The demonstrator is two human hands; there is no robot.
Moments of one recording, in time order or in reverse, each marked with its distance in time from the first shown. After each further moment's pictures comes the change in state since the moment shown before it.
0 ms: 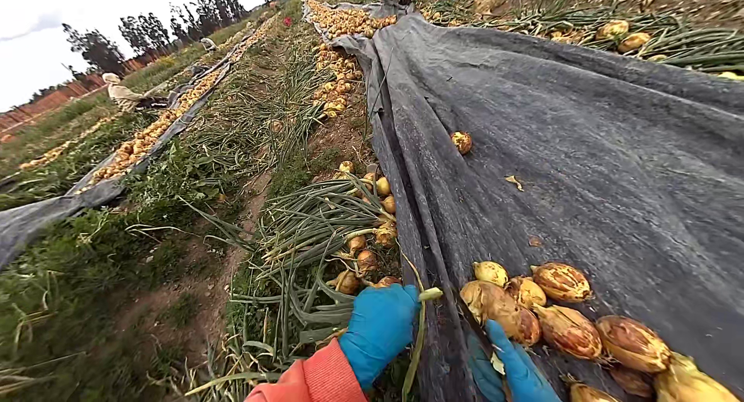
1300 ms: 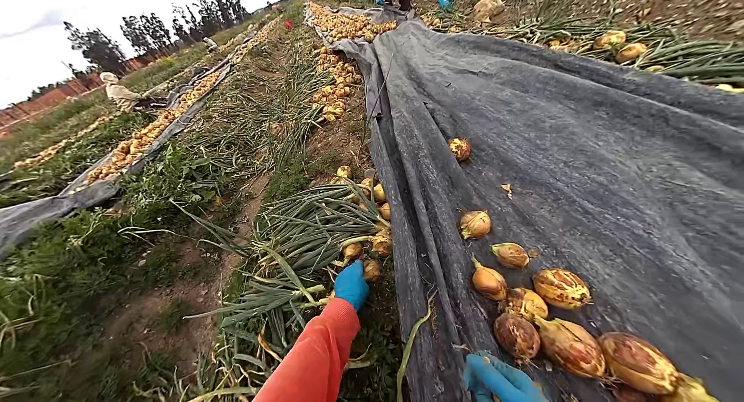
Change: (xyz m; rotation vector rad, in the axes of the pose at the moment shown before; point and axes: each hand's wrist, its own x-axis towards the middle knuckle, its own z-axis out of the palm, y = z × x) left_hand 0.126 -0.080 0.081 -0.348 -0.142 -0.461; right_hand 0.003 0.001 -0.018 -0.198 -0.043 0.206
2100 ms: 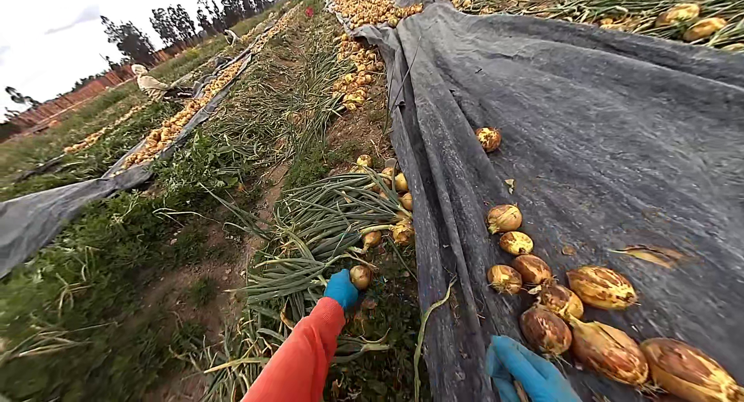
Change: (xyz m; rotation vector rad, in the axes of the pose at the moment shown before) left_hand -0.015 -0.078 0.002 -0.112 -0.104 -0.119; right_hand -0.002 -0.010 0.014 -0.013 0.049 -0.039
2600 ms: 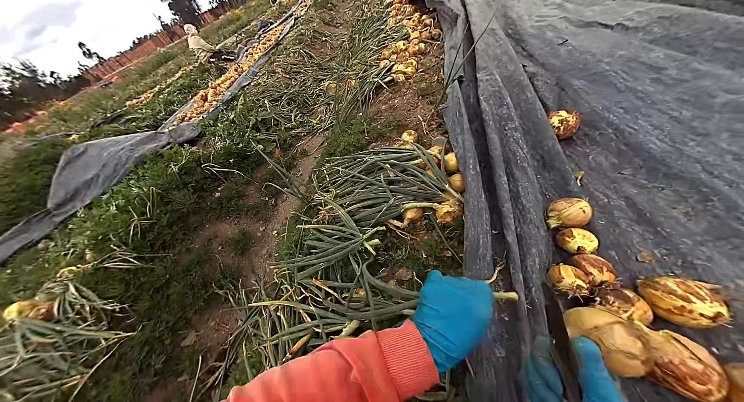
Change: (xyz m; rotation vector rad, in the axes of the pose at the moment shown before) left_hand -0.181 0.087 0.004 0.376 0.229 0.551; right_hand -0.014 0.012 0.024 0.356 -0.060 -0.135
